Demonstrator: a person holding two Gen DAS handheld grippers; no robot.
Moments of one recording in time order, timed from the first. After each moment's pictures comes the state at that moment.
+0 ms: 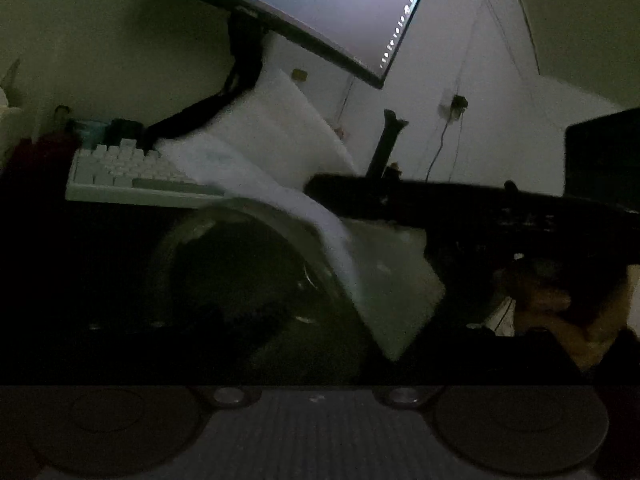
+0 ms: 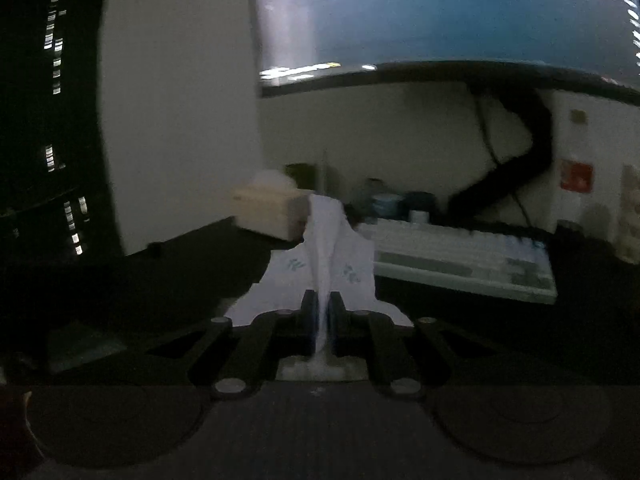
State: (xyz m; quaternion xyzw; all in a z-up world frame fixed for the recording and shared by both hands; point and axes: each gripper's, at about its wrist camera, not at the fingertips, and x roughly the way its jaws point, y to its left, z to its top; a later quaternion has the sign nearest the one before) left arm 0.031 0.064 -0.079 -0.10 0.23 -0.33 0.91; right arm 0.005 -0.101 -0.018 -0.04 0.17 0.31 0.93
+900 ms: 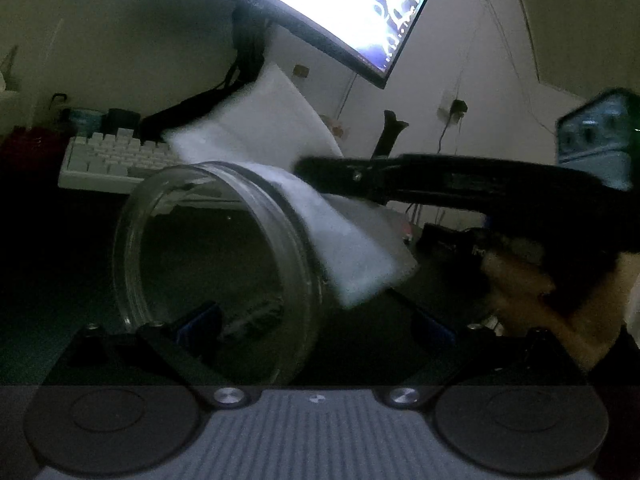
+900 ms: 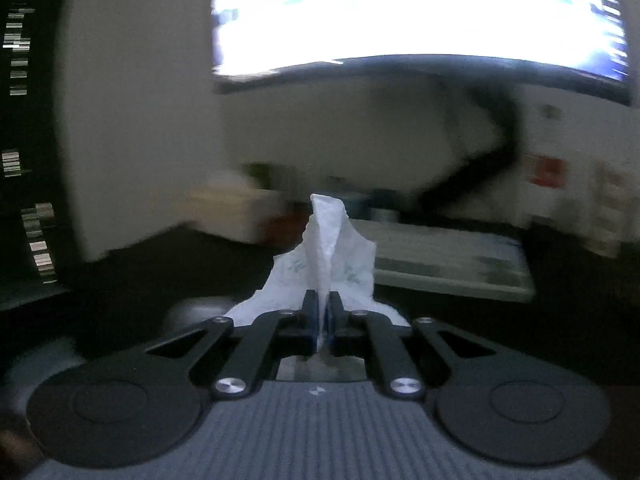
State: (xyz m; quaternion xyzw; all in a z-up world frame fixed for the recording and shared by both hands) left arm 0.037 0.068 -0.086 -0.12 0.23 -0.34 0.90; right arm 0.010 -0.087 -0.016 -0.04 0.17 0.29 0.94
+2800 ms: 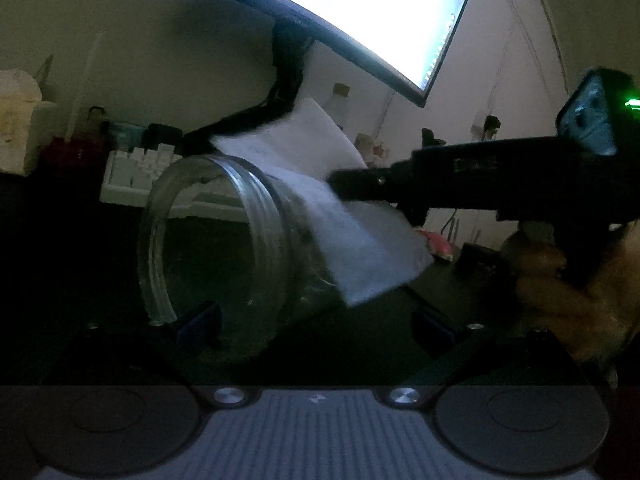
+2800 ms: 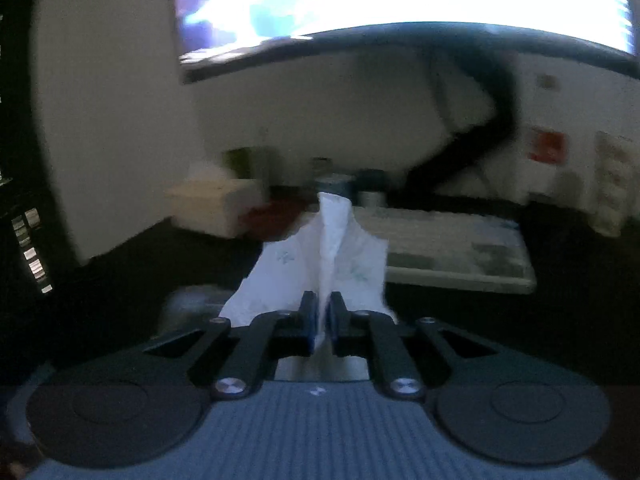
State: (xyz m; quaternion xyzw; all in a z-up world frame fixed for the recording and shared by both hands) left arm 0.053 0.081 -0.088 -0.13 0.21 -0.30 0.92; right arm 0.058 -0.081 -0.009 -0.03 0.22 0.28 0.94
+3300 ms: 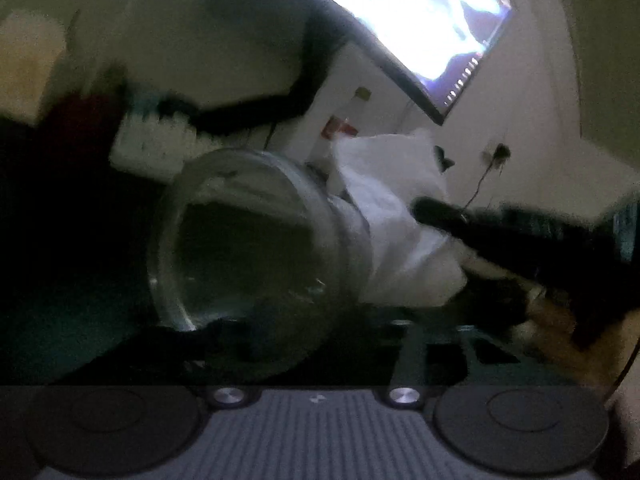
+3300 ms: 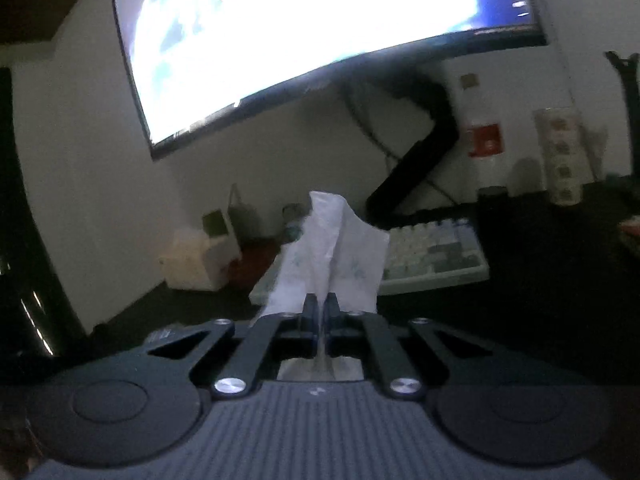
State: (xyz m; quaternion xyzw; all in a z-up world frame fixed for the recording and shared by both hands) left arm 0.063 0.092 -0.093 -0.25 0.24 -0.30 0.89; right arm 0.032 -0.163 -0.018 0.11 0.17 0.21 0.96
